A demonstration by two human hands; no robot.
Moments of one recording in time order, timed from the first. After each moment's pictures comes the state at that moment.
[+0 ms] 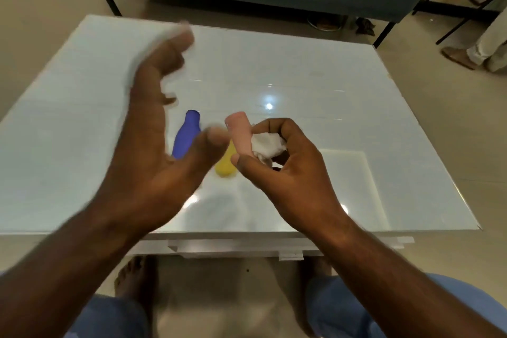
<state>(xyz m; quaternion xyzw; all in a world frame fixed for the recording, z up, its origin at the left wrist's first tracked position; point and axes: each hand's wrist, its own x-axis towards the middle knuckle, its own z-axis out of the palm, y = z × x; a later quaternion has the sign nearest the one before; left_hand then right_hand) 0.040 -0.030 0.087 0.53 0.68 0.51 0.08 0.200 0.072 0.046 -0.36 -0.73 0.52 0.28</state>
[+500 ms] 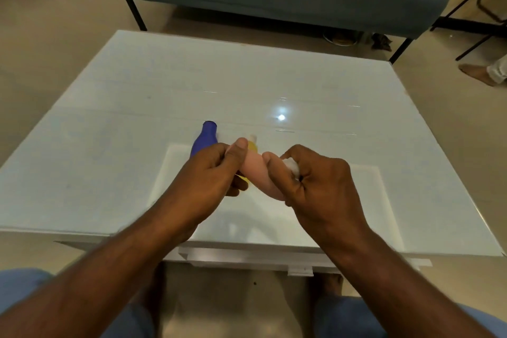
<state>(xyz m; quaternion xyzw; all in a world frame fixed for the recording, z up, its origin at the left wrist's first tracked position) 0.047 -0.008 0.038 0.30 0.74 0.48 0.36 0.205 0.088 0.035 -0.35 -0.85 0.27 0.29</state>
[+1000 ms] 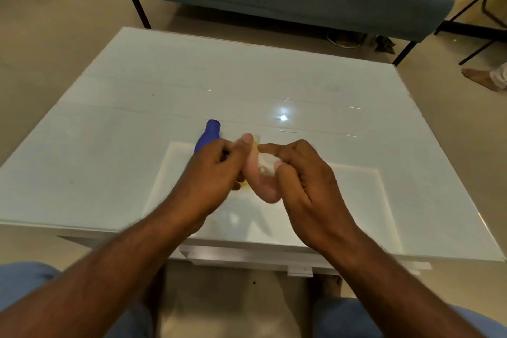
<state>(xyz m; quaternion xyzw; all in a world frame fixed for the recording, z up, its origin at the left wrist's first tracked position) 0.045 0.000 0.030 0.29 0.75 0.50 0.33 0.197 0.081 0.031 -0.30 -0.82 0.40 0.27</state>
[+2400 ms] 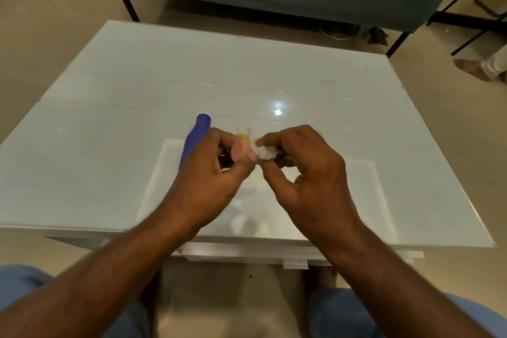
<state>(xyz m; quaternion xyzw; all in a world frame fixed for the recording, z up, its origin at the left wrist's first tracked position) 0.060 -0.007 0.031 0.35 0.73 0.51 0.29 0.206 0.090 0.033 -0.25 -0.86 0.27 0.36</state>
